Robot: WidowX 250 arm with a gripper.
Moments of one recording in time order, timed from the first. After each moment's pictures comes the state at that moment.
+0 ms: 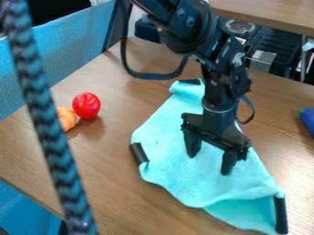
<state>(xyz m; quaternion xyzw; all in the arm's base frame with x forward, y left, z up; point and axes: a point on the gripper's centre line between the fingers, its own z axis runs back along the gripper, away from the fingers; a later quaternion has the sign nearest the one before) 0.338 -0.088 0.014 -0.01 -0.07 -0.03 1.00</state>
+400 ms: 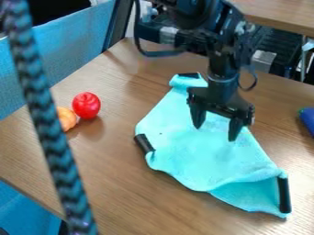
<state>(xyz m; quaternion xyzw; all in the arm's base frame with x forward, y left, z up) 0.385 -0.073 0.034 -0.02 -0.10 0.01 0.99</state>
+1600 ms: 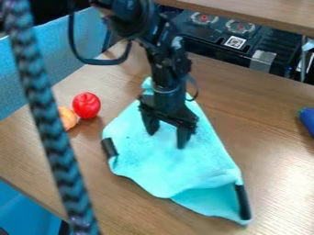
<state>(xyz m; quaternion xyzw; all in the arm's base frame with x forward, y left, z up) 0.338 -0.001 0.016 0.02 -0.08 0.00 1.00</state>
